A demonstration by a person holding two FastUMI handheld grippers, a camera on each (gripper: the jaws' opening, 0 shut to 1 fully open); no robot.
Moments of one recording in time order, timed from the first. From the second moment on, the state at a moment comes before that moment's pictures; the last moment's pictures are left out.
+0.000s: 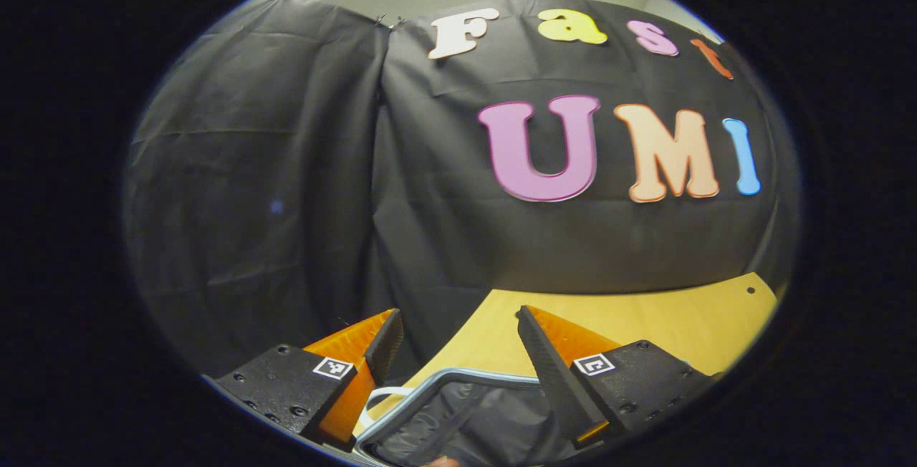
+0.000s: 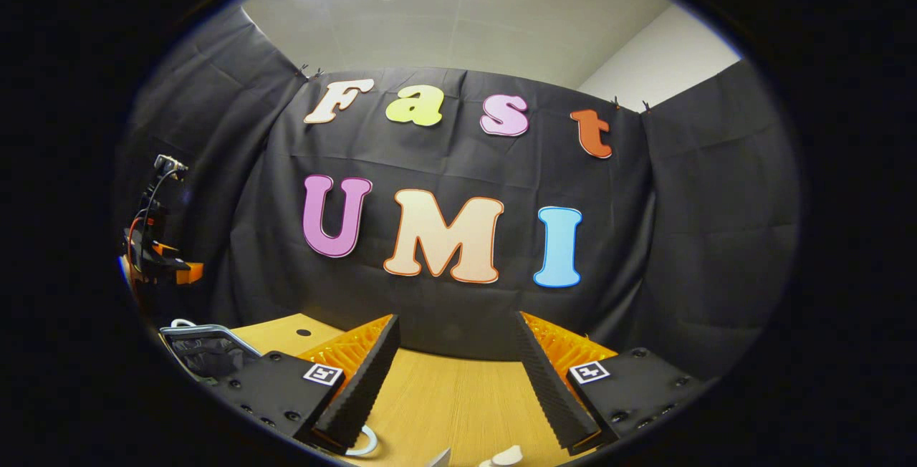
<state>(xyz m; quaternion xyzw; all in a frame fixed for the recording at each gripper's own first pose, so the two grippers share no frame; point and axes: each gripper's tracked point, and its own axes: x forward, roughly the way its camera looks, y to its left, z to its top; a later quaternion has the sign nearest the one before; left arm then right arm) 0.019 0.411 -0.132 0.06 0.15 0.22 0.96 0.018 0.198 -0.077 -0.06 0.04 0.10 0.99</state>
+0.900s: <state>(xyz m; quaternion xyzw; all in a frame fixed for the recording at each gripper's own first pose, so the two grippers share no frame) 0.016 0.102 -0.136 0.02 0.15 0.00 0.99 0.015 0.086 -0.110 -0.02 0.07 0.10 0.99</state>
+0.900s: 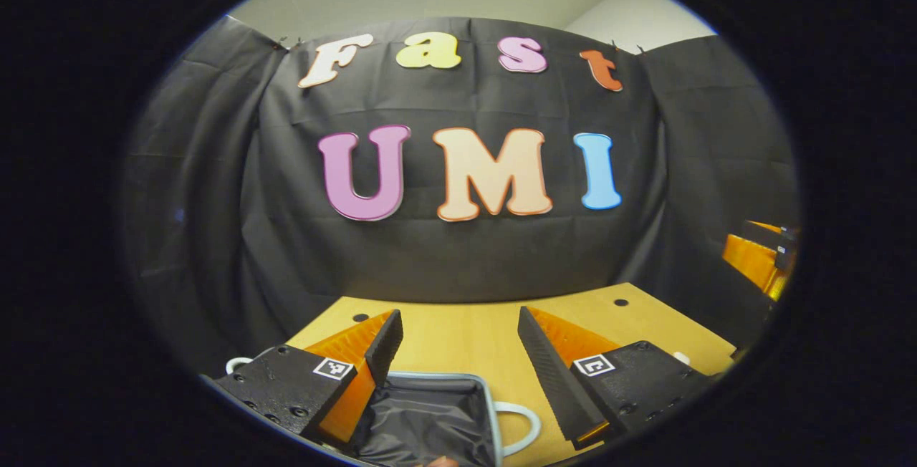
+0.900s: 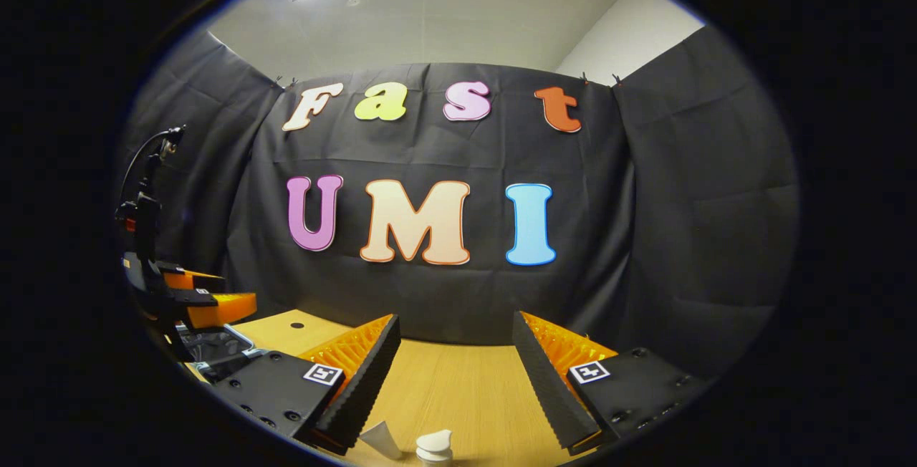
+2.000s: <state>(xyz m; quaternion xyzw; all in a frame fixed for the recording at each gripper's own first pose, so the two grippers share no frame) -0.033 -0.057 -0.305 -0.04 0.32 -0.13 0.94 -0.004 0.008 -0.138 -0.07 0.11 0.08 0.99</state>
